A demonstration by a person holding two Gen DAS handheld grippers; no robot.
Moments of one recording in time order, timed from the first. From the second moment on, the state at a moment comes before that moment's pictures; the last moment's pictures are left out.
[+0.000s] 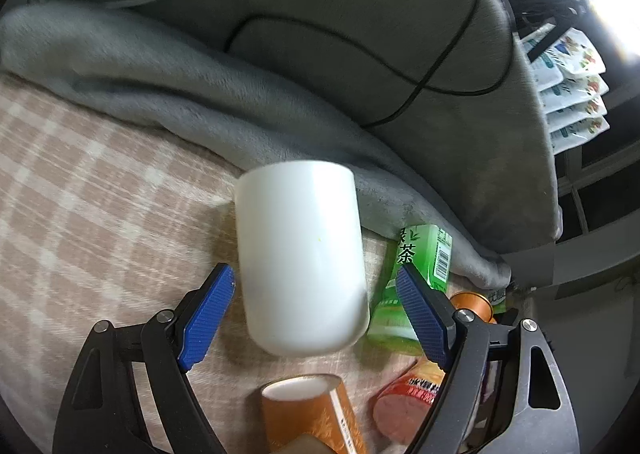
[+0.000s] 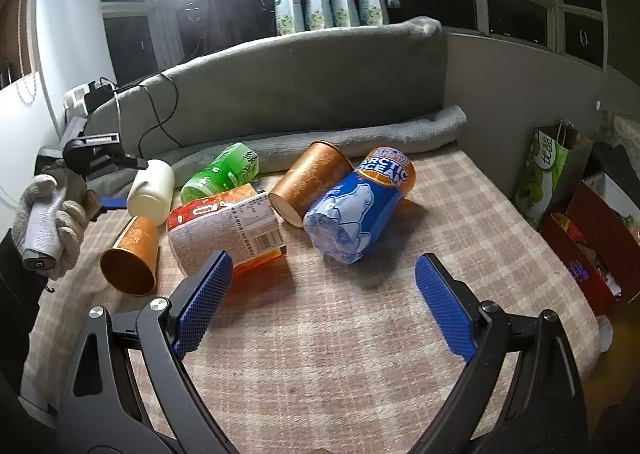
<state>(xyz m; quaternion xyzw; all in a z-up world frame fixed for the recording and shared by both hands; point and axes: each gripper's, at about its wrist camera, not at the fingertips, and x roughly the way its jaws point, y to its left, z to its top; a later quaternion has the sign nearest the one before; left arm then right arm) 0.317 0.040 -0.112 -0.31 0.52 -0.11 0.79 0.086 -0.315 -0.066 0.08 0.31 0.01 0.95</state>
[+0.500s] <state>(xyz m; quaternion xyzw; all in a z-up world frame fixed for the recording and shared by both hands) 0.317 0.050 -0.119 -0.33 0.52 -0.10 0.78 0.084 -0.324 -0.069 0.09 0.31 -0.01 0.95</state>
